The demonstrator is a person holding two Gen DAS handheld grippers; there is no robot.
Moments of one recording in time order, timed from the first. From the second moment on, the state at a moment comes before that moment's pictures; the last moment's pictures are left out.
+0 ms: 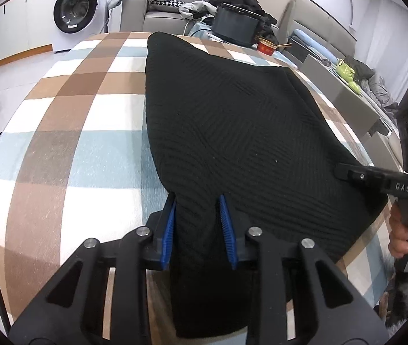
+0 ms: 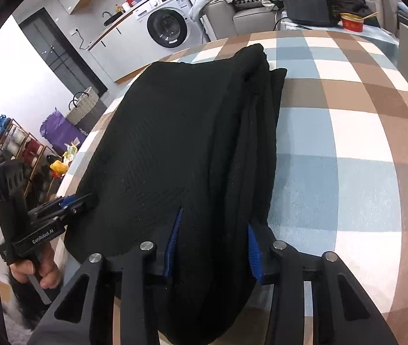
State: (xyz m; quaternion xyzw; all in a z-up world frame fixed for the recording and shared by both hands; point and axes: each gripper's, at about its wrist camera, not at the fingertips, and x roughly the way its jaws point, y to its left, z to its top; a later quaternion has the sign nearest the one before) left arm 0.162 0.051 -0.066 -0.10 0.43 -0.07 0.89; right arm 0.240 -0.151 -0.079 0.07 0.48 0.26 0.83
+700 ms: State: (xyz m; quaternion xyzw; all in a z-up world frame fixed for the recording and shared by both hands) left arm 0.210 0.071 -0.052 -0.10 0.40 -0.01 0.91; right arm 0.254 -0.144 -0.065 0.07 0.44 0.22 0.87
